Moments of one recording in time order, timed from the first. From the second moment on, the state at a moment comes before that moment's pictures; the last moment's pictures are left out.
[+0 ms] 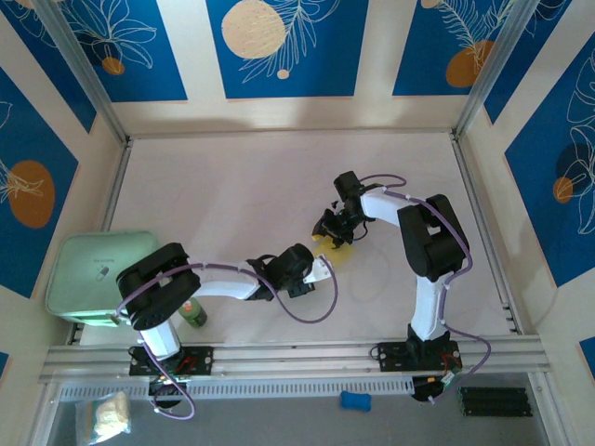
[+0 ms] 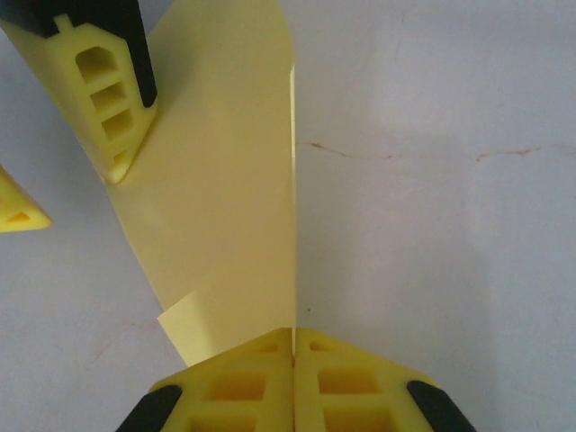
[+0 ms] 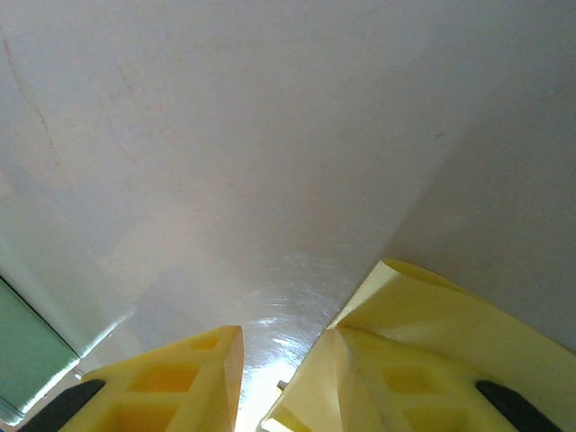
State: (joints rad) left arm -1.04 1.73 0.80 0.09 -0.11 0.36; right arm 0.39 1.95 1.22 -0.62 -0.55 0.78
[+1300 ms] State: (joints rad) left arm -0.80 1.73 0.77 0.20 0.27 -0.34; right arm 0.26 1.46 0.87 -0.43 -0.38 0.75
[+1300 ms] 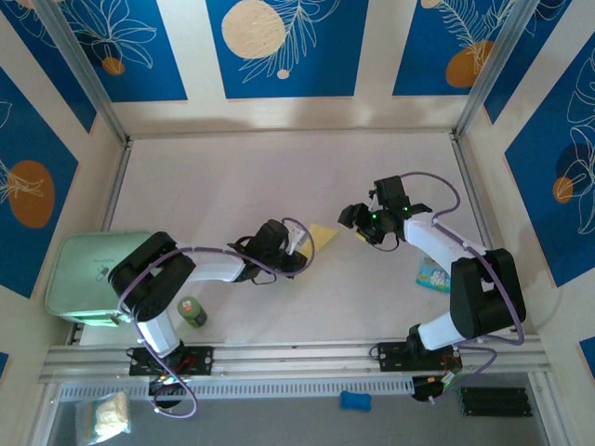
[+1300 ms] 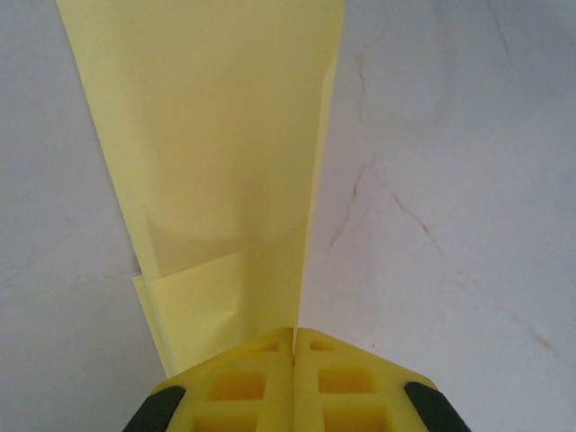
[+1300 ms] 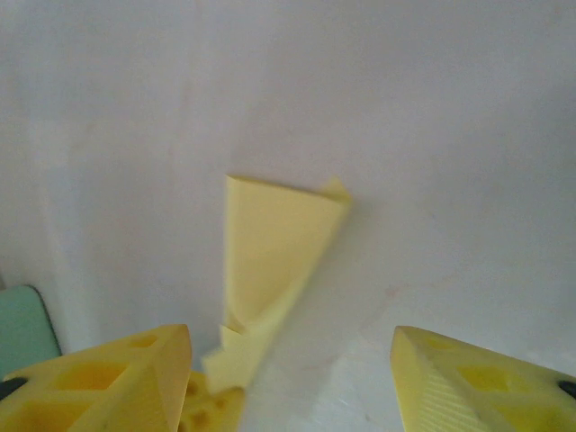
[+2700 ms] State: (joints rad) left arm -0.67 1.84 0.69 0.51 0.45 -0.93; right arm 0.43 1.86 1.06 -0.32 -0.49 0.62
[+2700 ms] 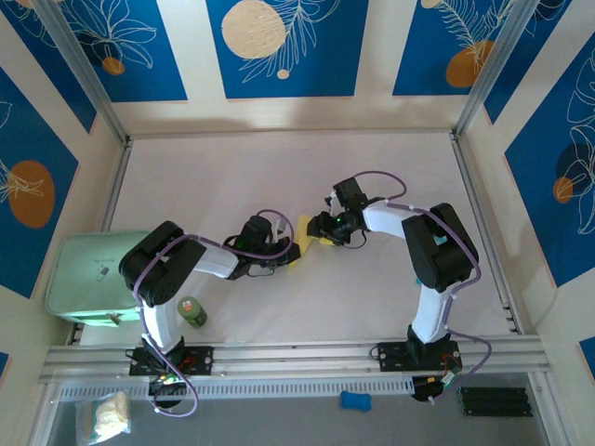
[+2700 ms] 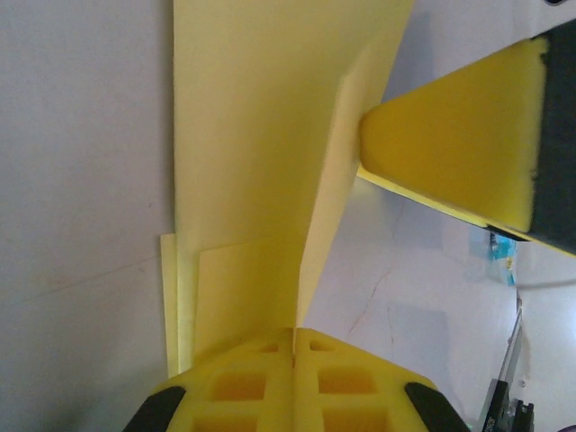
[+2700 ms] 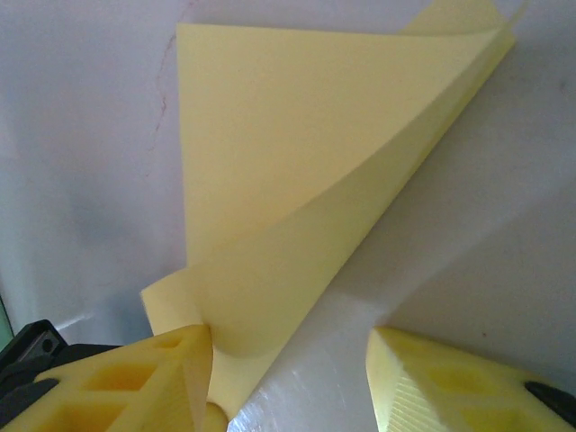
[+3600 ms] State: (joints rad) left arm -0.66 1.80 0.64 0.52 0.45 -0.94; right arm 0.47 1.96 1.24 -0.56 -0.41 0.66
